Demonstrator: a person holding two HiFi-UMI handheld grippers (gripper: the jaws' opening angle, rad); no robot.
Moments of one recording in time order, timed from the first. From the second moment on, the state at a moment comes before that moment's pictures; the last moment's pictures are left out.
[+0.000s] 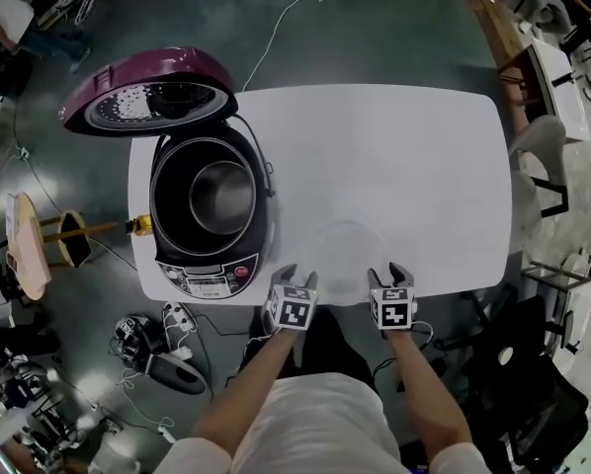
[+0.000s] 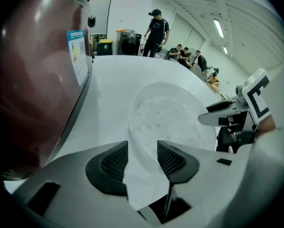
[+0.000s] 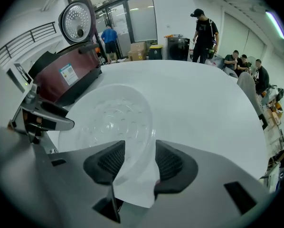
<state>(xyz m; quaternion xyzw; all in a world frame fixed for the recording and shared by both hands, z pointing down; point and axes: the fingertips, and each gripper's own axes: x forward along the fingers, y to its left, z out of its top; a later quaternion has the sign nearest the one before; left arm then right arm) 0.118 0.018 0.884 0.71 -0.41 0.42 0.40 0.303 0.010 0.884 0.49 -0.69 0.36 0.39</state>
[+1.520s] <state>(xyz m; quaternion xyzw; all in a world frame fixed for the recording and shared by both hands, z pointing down) 0.110 0.020 0.818 0.73 -0.42 0.39 0.38 0.290 0.007 0.799 0.50 -0.72 0.31 0.38</state>
